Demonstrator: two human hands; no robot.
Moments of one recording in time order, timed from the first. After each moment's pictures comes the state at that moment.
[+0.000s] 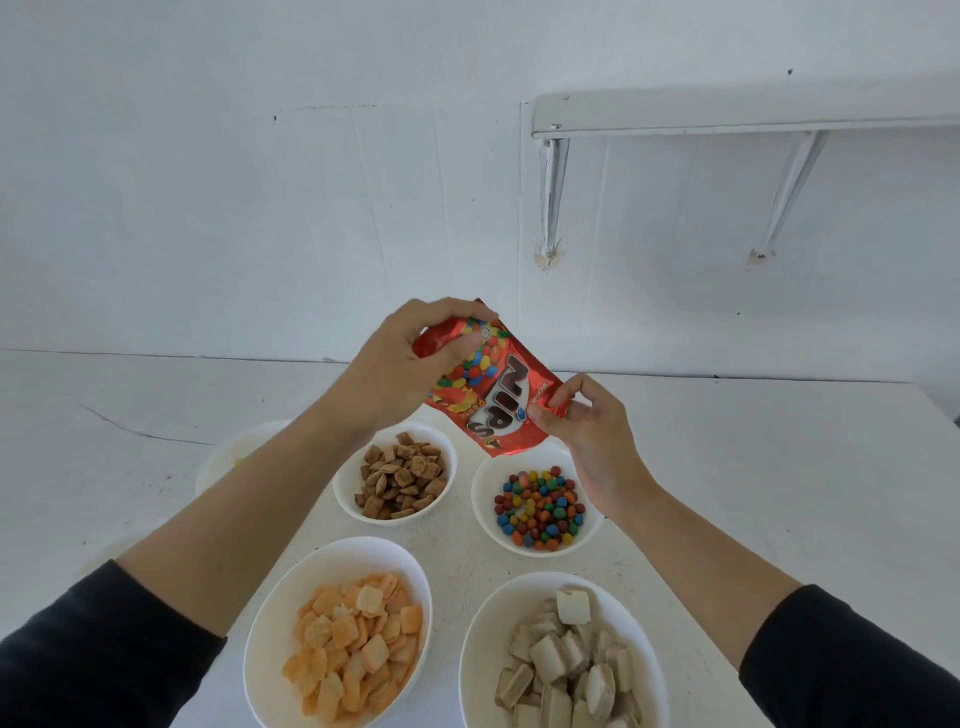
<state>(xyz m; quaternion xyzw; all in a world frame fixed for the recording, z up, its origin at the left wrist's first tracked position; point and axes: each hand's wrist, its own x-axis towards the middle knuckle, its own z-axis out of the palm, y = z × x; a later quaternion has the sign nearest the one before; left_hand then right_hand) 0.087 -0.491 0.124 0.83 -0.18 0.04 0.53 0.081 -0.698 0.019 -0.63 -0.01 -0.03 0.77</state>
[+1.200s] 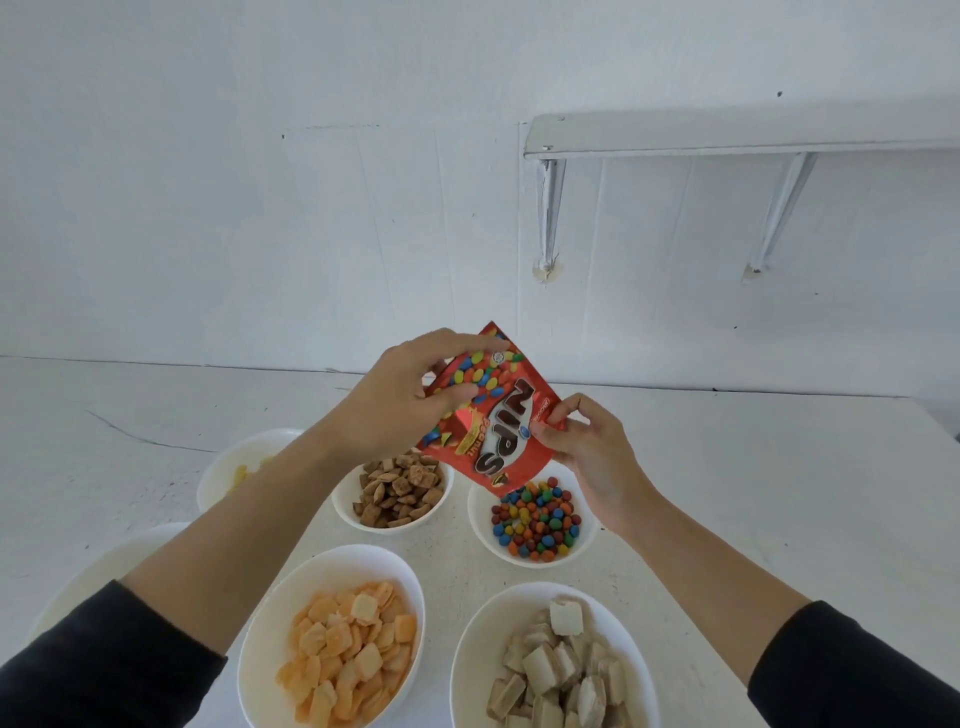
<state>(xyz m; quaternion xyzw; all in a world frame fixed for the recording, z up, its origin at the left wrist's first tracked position) 0.081 -0.486 0.115 0.86 -0.26 0.02 0.43 0.078 -0.709 0.019 -0.64 0.02 0.02 0.77</state>
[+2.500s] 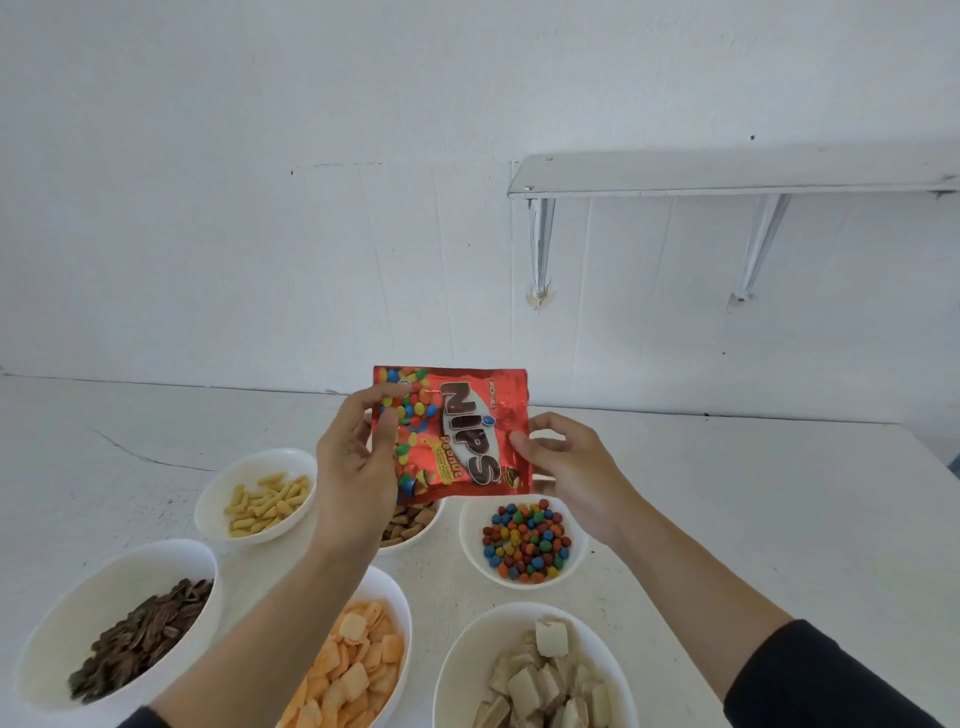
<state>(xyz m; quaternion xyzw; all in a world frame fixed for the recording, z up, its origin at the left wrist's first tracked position) 0.037 -0.500 0.065 0.67 -0.02 0.21 0.71 0.071 -0.713 0.040 -0.68 -0.02 0.09 0.73</state>
